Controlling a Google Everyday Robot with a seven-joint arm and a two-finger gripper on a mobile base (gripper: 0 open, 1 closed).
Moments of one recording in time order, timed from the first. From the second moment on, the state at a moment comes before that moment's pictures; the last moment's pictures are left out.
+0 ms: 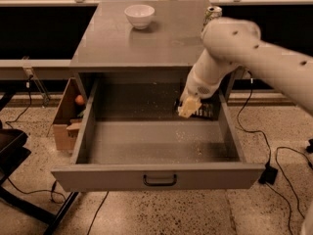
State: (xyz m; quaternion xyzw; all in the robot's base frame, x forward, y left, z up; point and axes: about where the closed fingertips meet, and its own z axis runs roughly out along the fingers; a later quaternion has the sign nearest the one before) arm 0.617 -0.094 0.752 -0.65 0.74 0.06 0.16
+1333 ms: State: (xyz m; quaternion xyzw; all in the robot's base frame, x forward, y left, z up) arm 0.655 -0.091 0.833 -0.60 0.77 0.06 0.21
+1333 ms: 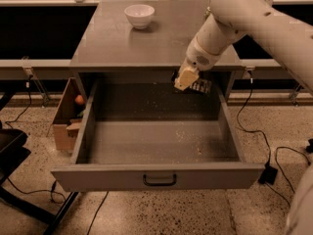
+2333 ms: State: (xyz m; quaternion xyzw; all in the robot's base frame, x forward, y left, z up) arm 0.730 -0.087 0.916 -0.56 0.79 0.02 0.25
